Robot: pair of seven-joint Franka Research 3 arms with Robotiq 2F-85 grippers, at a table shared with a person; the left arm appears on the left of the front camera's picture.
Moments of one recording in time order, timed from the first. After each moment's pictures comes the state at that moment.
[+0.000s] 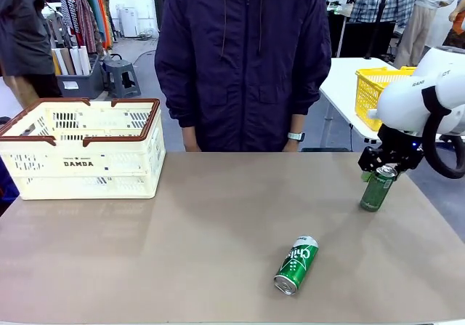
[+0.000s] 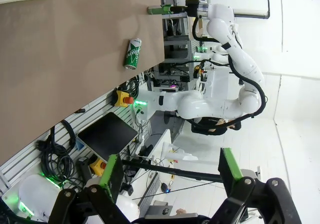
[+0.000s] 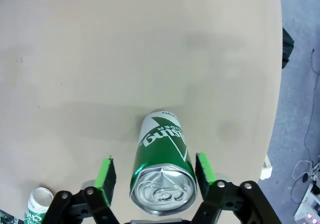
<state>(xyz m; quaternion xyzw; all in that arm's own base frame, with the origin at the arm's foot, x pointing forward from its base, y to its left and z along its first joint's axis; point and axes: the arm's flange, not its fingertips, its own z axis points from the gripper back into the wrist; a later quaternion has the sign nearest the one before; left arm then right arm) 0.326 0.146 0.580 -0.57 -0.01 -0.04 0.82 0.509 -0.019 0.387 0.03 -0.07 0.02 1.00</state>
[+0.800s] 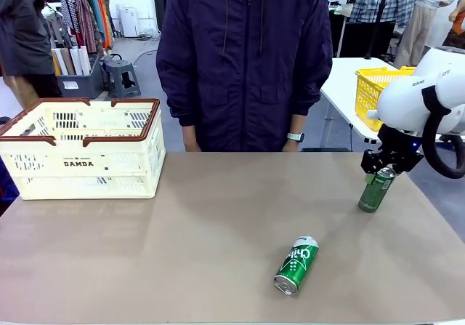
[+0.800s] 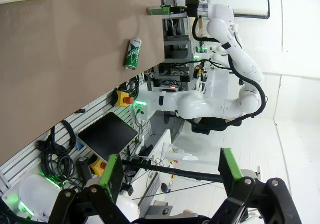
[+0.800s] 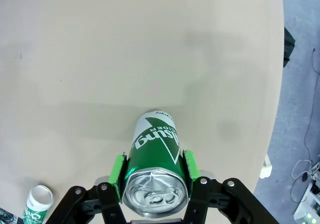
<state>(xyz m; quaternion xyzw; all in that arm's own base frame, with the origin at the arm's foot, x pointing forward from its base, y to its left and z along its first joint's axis) 0.326 0.146 0.580 -0.57 -0.01 -0.04 0.82 0.509 -0.021 0.387 0.03 -0.06 0.02 1.00</state>
